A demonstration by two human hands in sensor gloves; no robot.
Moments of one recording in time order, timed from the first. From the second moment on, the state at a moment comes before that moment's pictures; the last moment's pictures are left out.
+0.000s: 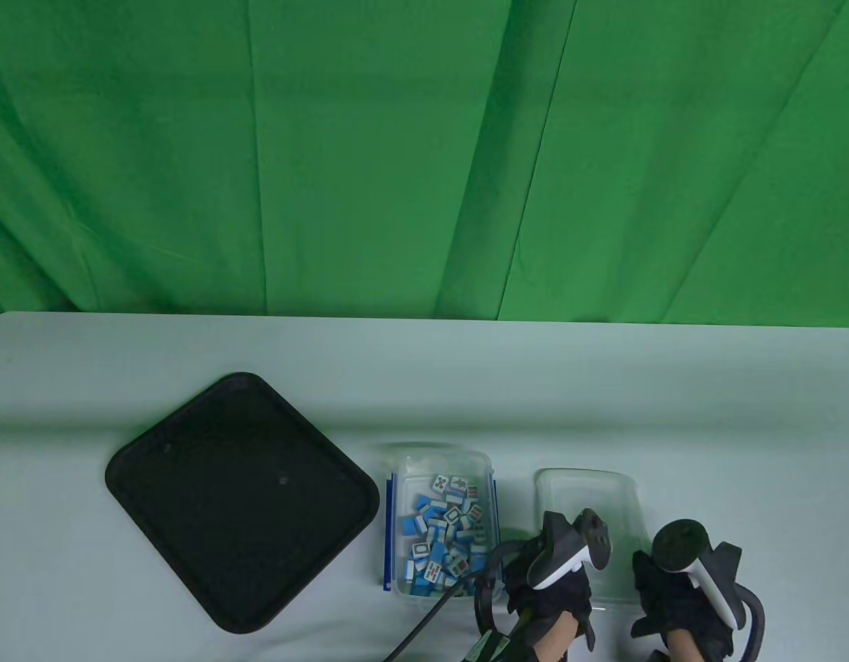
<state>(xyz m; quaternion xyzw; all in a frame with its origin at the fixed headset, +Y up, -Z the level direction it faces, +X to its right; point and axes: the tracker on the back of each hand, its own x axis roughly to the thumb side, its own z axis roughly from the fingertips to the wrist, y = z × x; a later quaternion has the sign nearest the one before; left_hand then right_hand) 0.139 -0.754 -0.291 -0.26 -0.08 0.06 0.96 0.306 -0.758 -0.273 -0.23 0.20 0.95 0.12</state>
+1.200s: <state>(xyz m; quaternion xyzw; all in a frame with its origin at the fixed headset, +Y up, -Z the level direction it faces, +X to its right) 0.054 -0.664 -0.260 -0.08 -0.13 0.03 0.99 0.266 -0.719 -0.254 -0.10 0.08 0.97 0.21</state>
